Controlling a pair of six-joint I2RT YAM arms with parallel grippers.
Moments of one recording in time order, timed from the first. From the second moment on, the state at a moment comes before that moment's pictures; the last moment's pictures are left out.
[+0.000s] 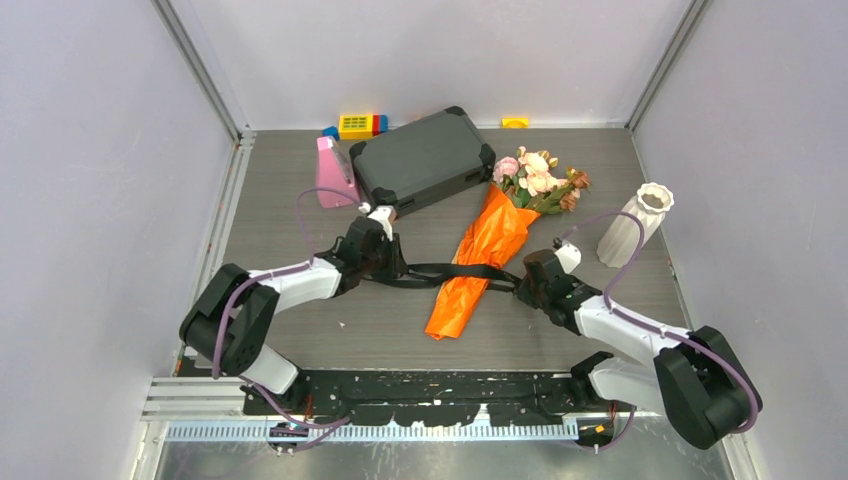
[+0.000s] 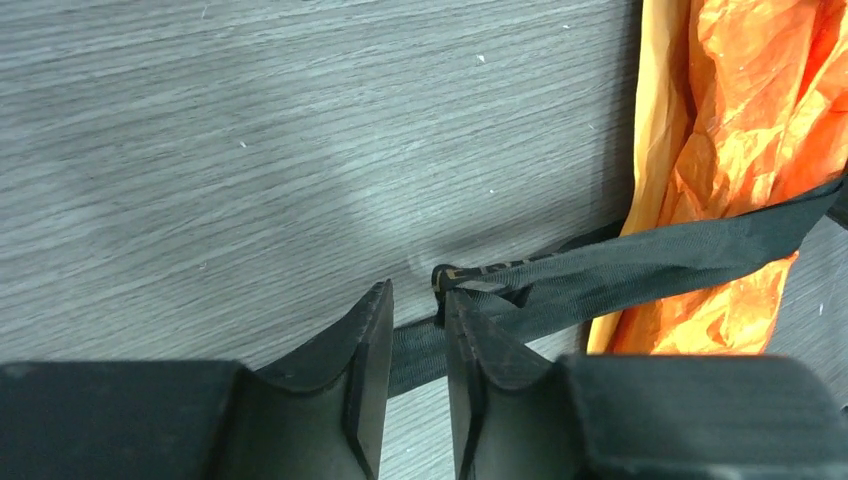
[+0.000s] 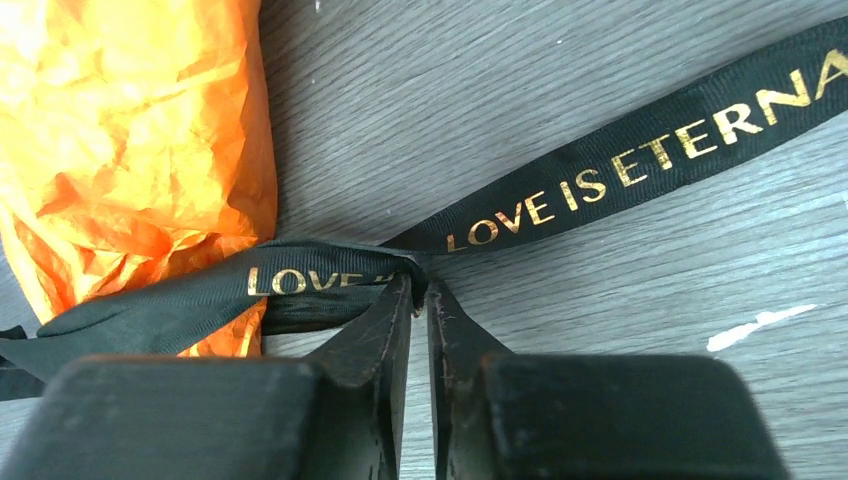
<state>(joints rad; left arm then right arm) -0.56 1.52 0.68 0.12 0.09 -0.48 0.48 1.13 0.37 -0.10 0.29 0.94</state>
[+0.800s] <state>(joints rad) -0.71 1.62 1.00 -0.04 0.41 -0.15 0.47 1.00 0.43 -0.12 0.12 0.67</state>
